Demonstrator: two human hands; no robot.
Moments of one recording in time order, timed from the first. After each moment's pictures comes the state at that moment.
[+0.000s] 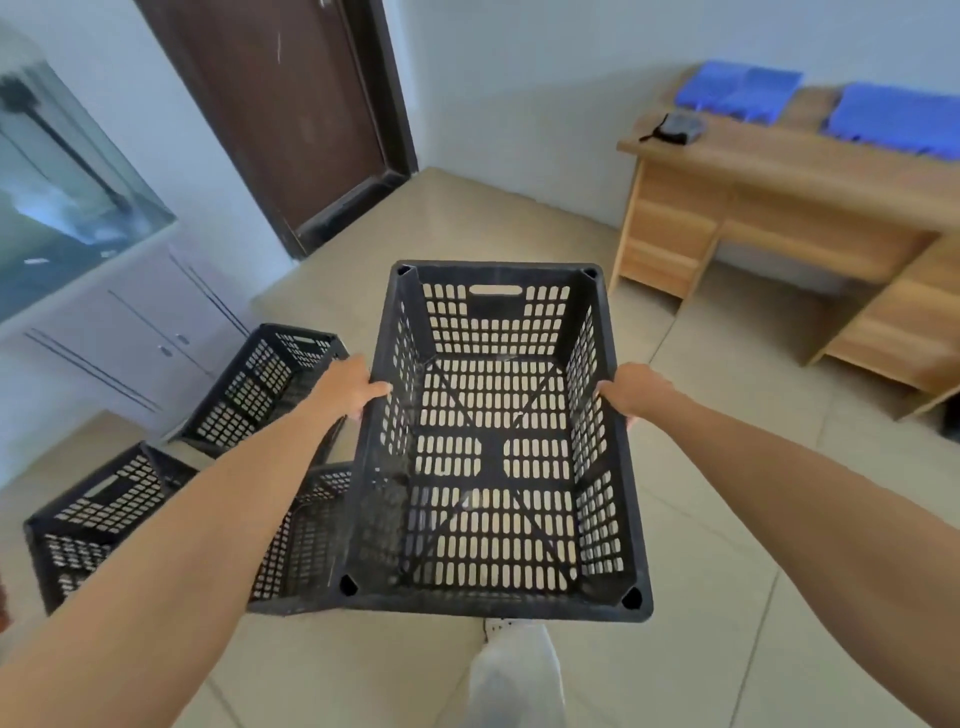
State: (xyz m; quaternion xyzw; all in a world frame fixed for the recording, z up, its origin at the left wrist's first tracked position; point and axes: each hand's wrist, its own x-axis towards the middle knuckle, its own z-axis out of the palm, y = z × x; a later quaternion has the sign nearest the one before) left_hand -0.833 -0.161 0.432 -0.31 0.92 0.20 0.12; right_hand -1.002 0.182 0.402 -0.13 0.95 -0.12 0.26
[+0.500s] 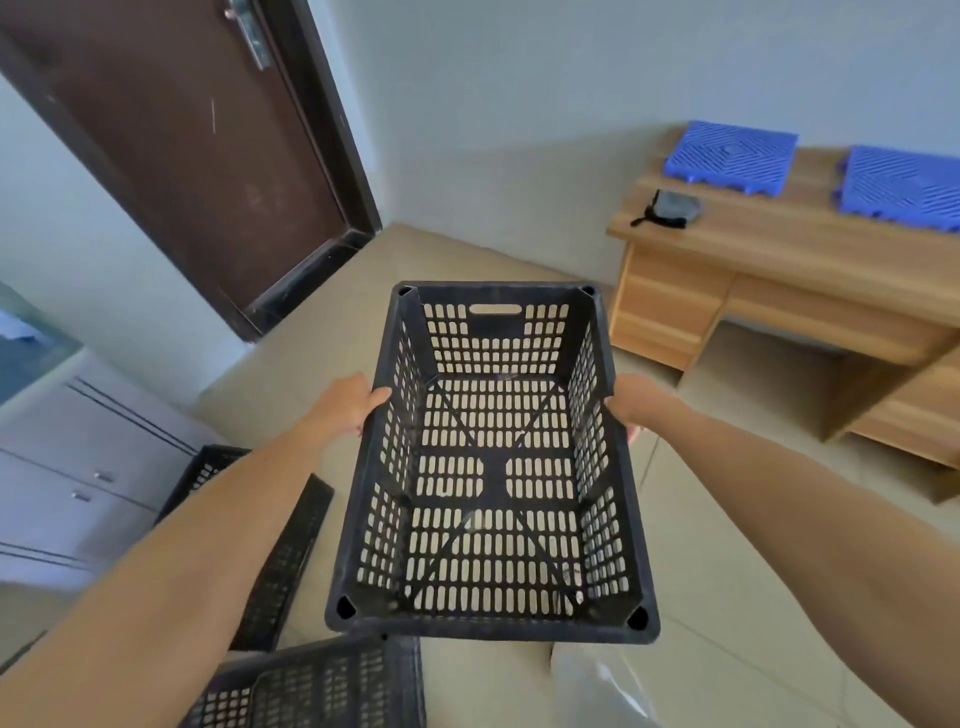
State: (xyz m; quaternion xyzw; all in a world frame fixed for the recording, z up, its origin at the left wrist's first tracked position) left_hand -1.179 -0.300 0.430 -0.28 0.93 0.19 0.14; right_hand -1.322 0.056 0.411 -0.12 0.96 -0.07 0.26
